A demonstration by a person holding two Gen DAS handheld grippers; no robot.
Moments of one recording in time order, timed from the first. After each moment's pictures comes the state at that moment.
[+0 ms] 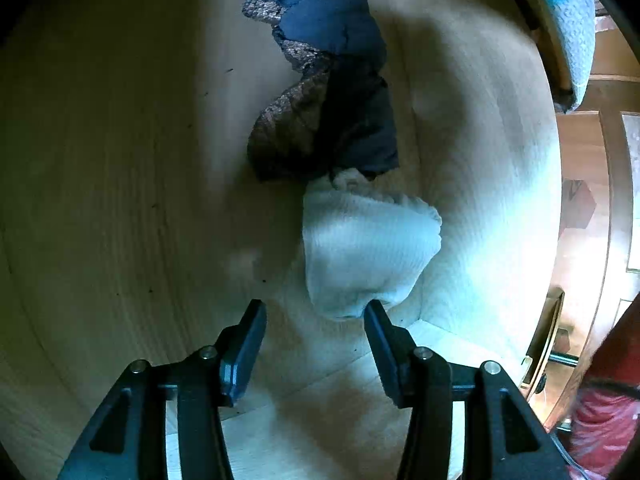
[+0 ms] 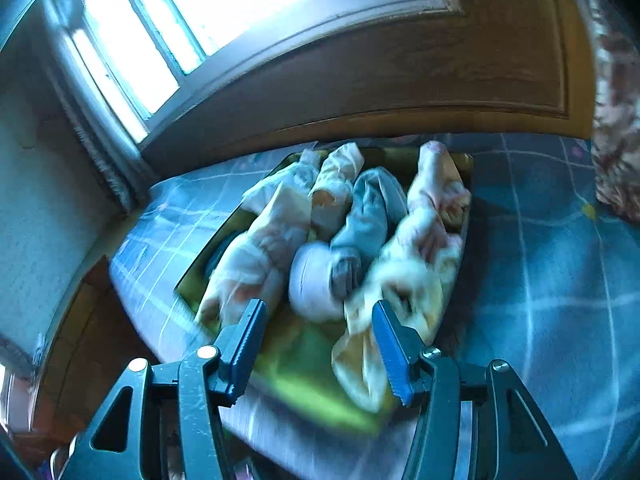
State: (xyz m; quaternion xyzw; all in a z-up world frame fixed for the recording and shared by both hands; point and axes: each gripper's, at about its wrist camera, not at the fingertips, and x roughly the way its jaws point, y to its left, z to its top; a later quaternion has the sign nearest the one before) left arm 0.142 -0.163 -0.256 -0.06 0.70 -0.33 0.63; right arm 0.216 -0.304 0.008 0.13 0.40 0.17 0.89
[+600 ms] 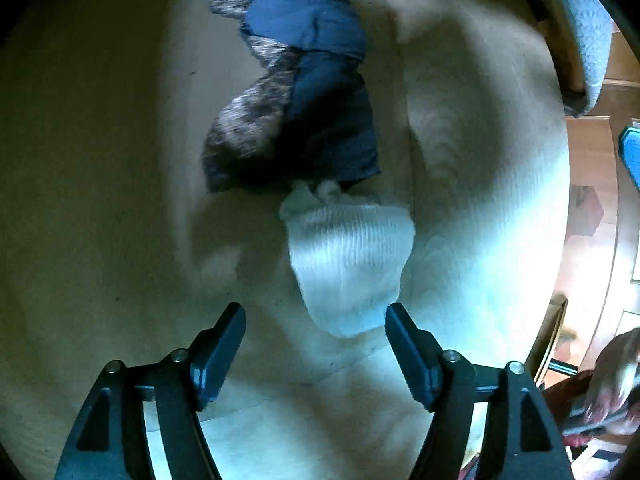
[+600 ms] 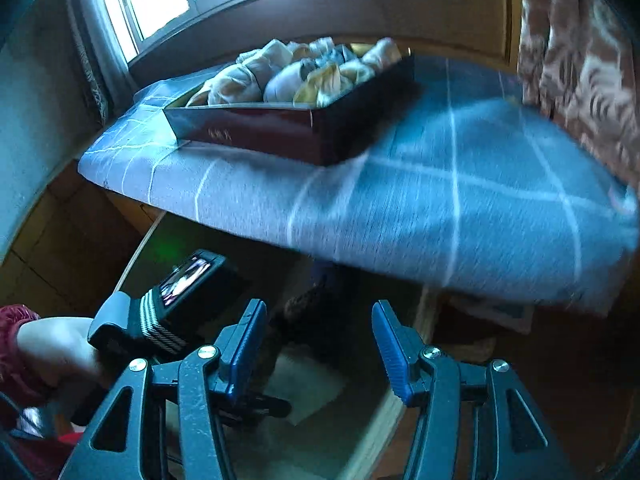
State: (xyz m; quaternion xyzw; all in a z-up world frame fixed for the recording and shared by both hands) left arm 0.143 -0.192 -0.255 -0.05 0.72 -0.31 0.62; right arm 0.058 -0.321 -0.078 0.02 0.46 0.12 0.88
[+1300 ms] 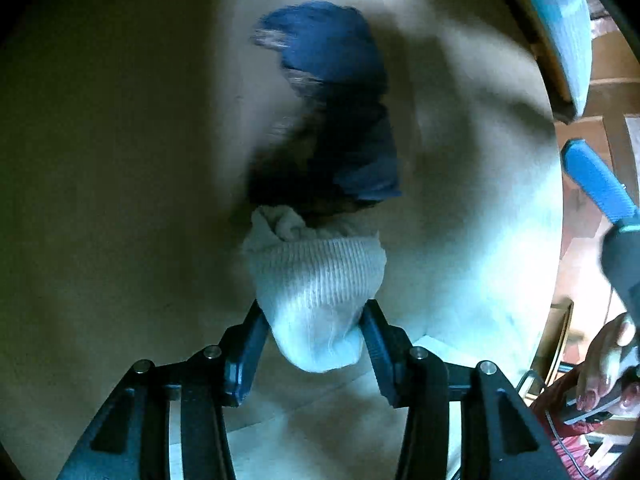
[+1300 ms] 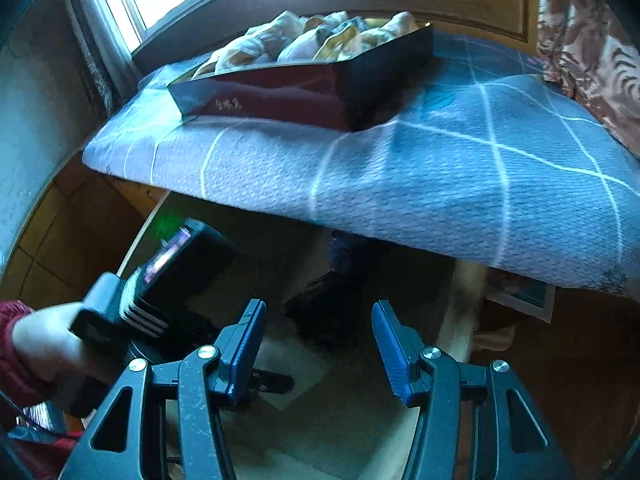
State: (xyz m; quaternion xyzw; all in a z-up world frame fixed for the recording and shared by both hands) left arm 0.141 -0.160 -0.251 -0.05 0.69 -0.31 0.66; right arm 0.060 -0.301 -0.101 0.02 0.48 0.14 0.86
